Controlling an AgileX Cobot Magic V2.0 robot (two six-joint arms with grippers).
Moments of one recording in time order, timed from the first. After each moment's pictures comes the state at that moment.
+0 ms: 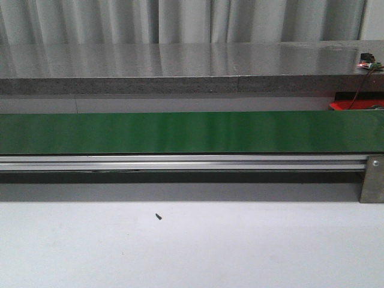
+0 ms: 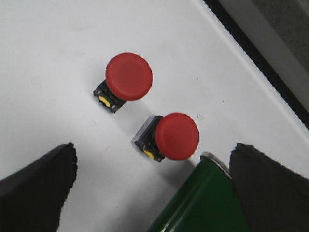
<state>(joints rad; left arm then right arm) 0.50 1.91 -1.52 -0.35 0.67 -0.14 -0.07 0.54 -0.38 1.09 0.29 -1.06</state>
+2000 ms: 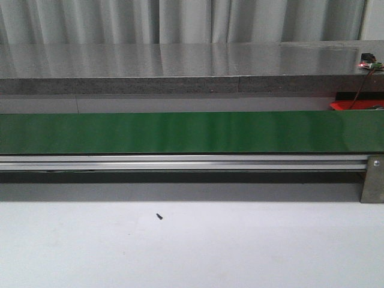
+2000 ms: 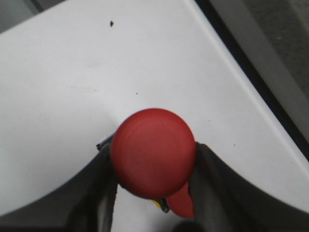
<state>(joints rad) 0.50 1.99 -1.63 -0.26 0.64 -0.25 -0.07 0.54 -0.38 1.10 0.29 -1.06</state>
